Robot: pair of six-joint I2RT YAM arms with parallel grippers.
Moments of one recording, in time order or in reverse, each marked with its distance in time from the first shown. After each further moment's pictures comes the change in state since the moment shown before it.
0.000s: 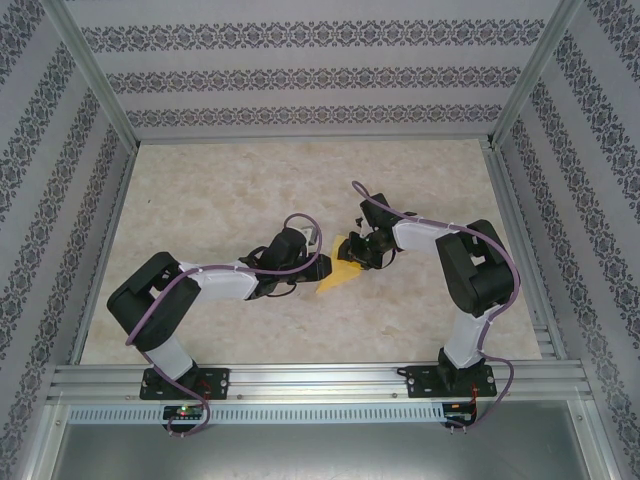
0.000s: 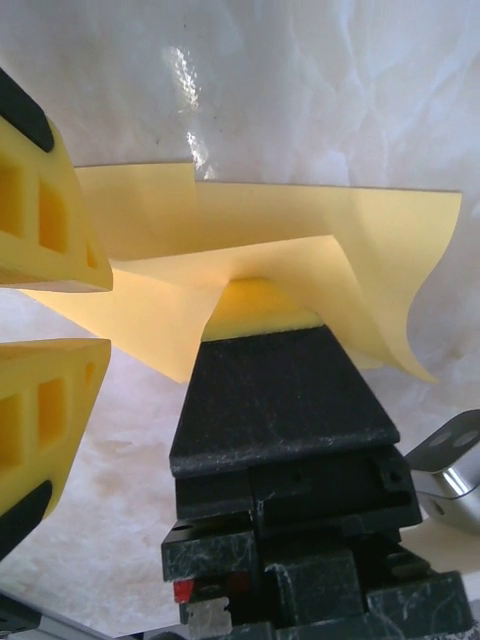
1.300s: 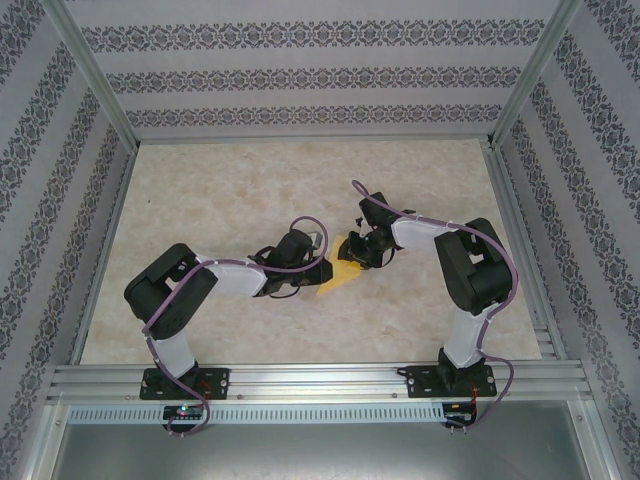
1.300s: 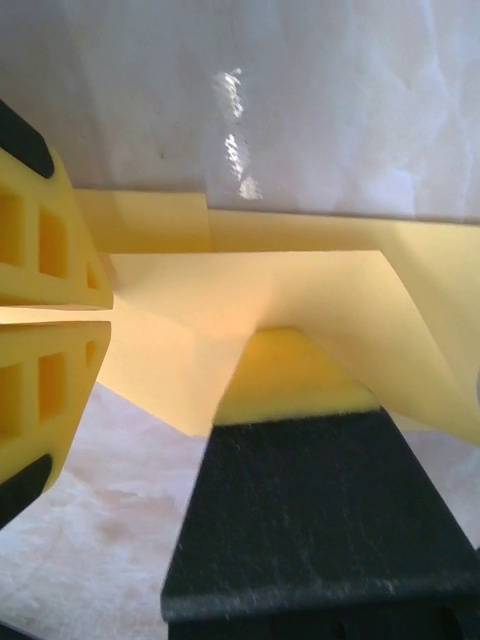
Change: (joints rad) left arm 0.000 0.106 0.035 -0.019 0.038 -0.015; right arm 0.000 0.023 0.023 -0.041 0.011 0.012
